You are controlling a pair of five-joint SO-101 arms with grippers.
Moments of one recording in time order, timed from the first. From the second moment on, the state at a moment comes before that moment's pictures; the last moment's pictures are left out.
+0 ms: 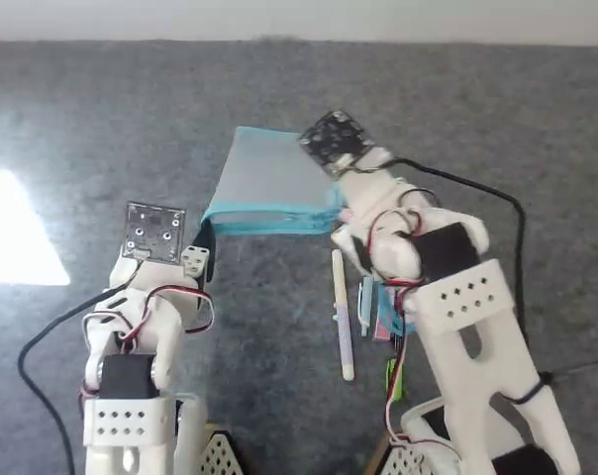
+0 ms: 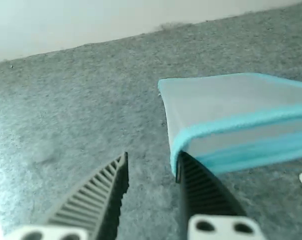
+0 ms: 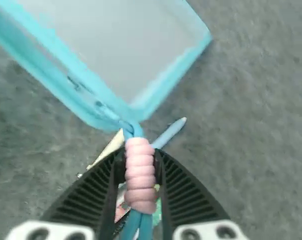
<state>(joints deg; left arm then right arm) -6.5 -80.0 75.8 47.7 -4.9 -22.8 -32.8 23.2 72.4 22.5</state>
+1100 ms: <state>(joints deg) -1.1 -80.0 71.5 59.4 -2.0 -29.5 -15.6 -7.4 82.5 19.6</state>
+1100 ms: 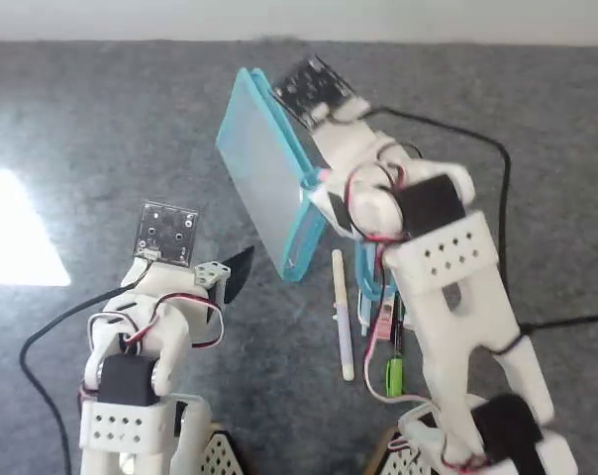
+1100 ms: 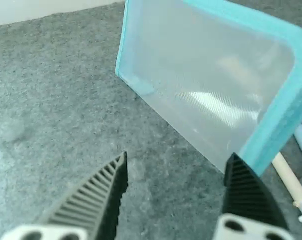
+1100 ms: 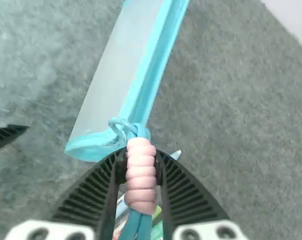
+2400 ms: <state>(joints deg) -8.2 -80.3 68.4 57.4 3.8 -36.8 9.8 -54.8 100.4 5.9</state>
